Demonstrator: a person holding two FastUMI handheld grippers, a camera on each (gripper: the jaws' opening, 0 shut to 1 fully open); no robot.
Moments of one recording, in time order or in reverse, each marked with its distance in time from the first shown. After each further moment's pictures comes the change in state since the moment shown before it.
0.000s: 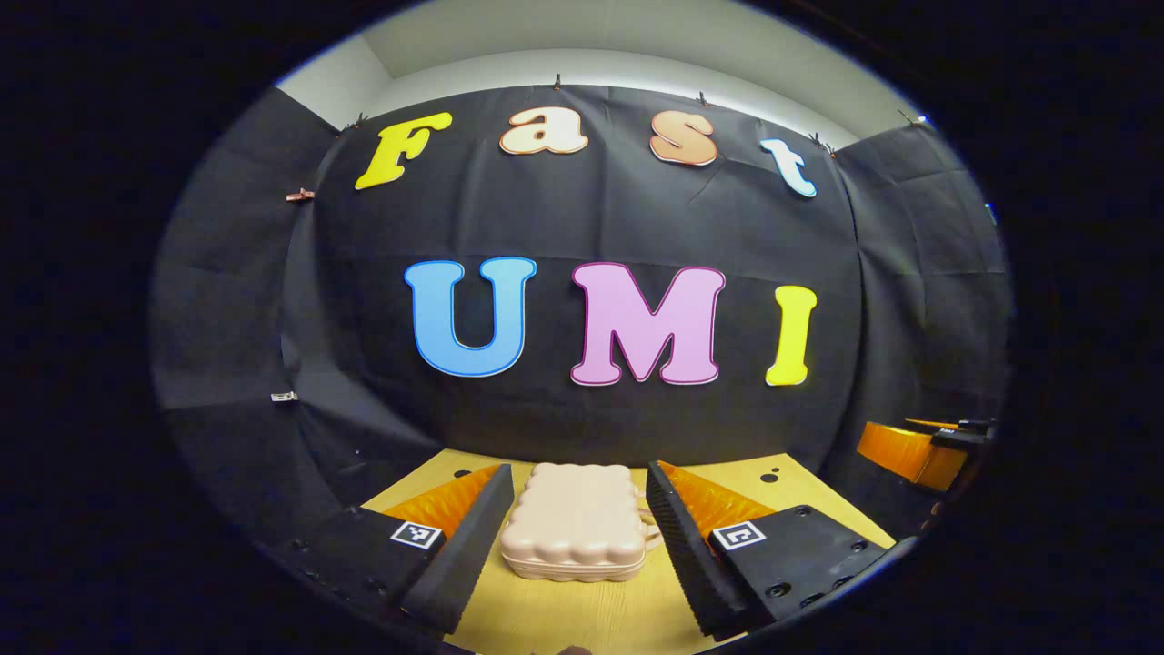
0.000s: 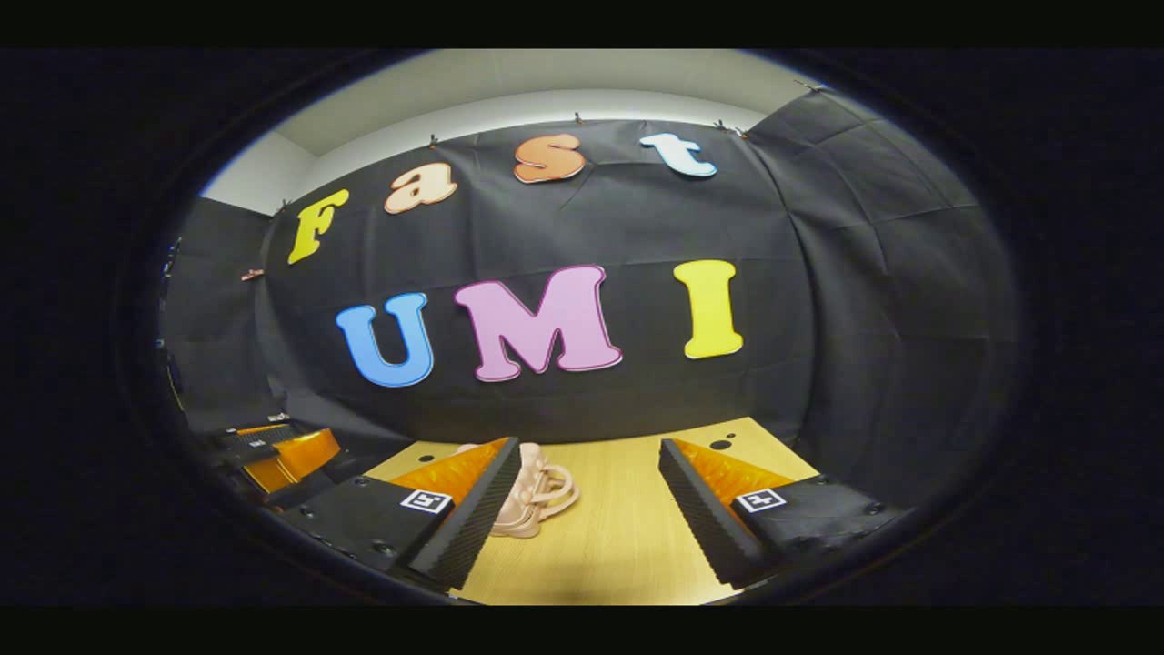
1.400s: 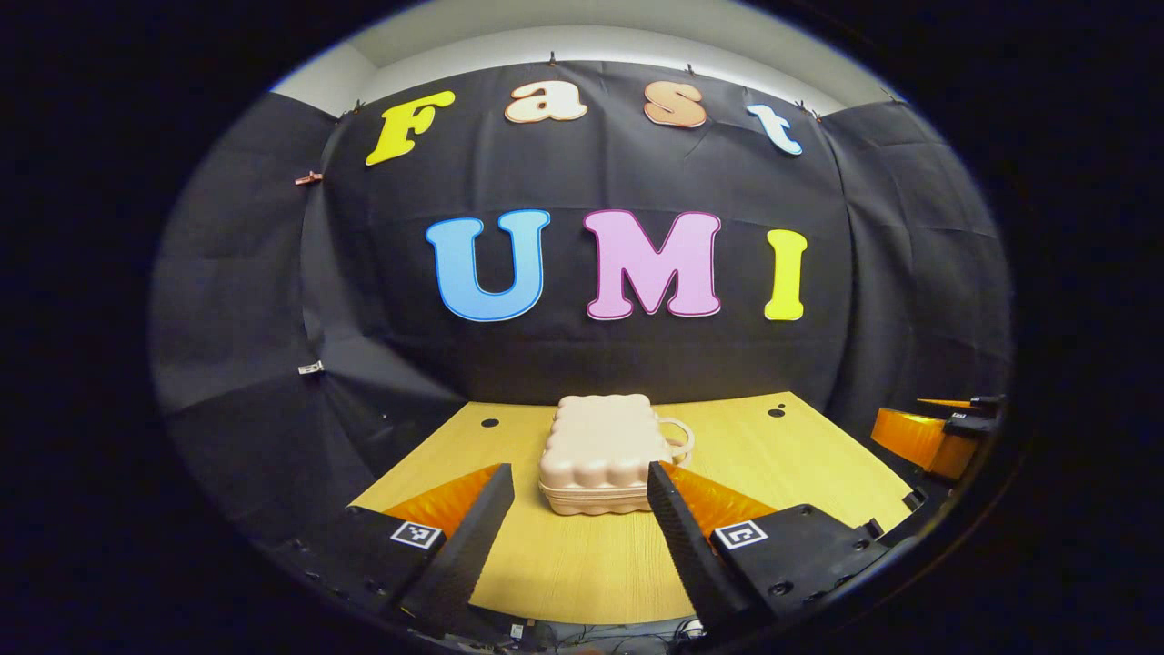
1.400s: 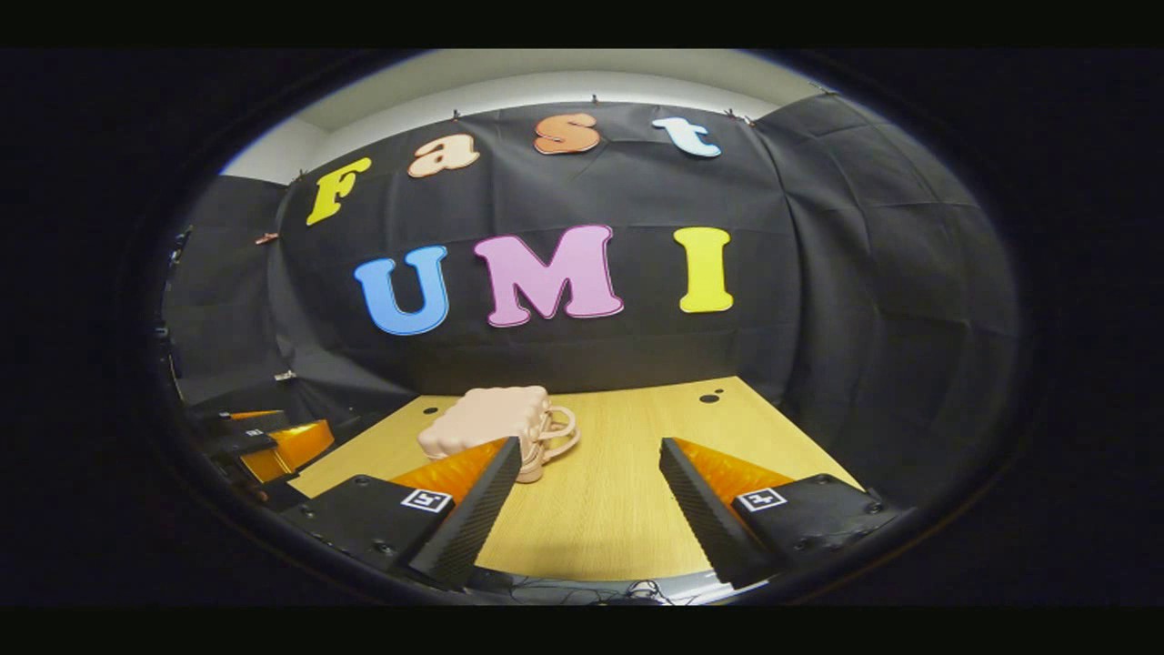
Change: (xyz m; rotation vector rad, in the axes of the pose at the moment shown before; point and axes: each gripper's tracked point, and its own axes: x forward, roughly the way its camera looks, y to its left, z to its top) left arm -0.072 0.038 -0.068 0.022 0.142 0.019; right arm -0.082 0.006 -0.062 -0.047 0.117 -0.023
